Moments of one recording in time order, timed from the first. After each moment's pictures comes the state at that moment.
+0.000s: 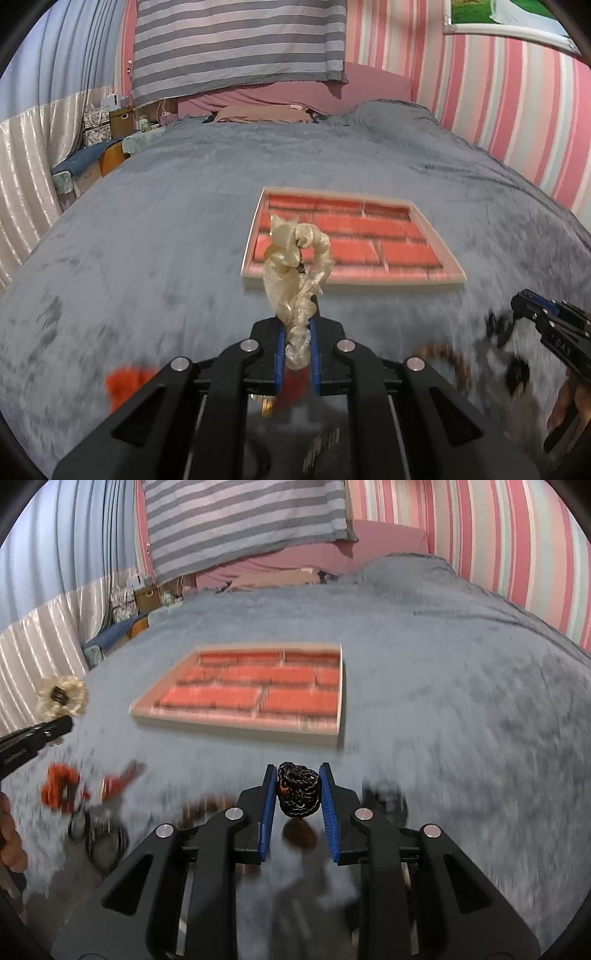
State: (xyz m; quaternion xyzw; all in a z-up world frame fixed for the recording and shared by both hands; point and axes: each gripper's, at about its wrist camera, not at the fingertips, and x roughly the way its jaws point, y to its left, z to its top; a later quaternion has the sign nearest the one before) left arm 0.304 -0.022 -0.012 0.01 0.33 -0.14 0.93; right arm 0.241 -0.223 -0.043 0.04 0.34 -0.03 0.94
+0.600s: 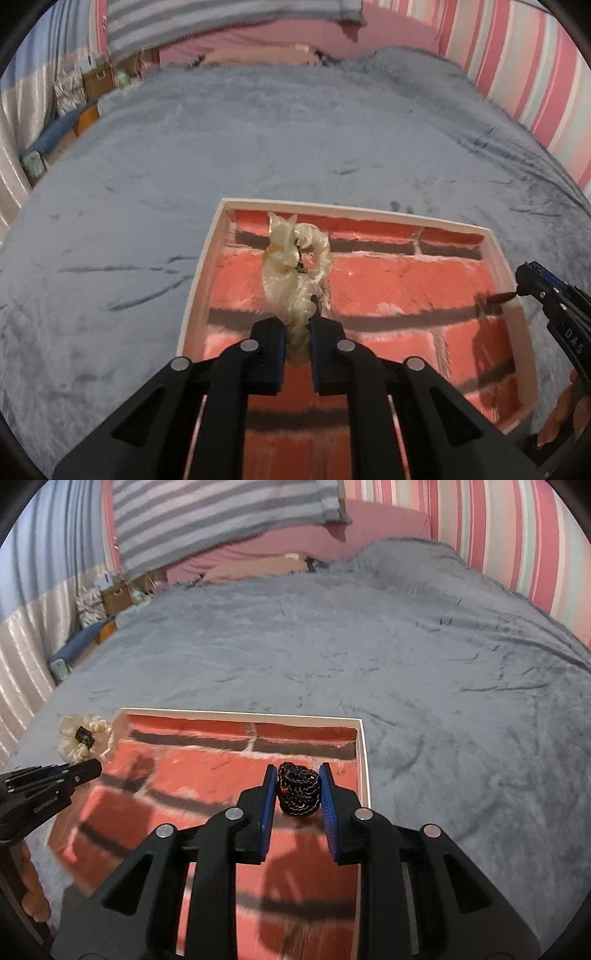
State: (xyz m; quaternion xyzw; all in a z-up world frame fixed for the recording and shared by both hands) left arm 0.551 -0.093 -0.077 0.02 0.46 -0.13 0.88; right arm 0.485 -0.260 -0.079 0.06 0.39 -0.07 0.92
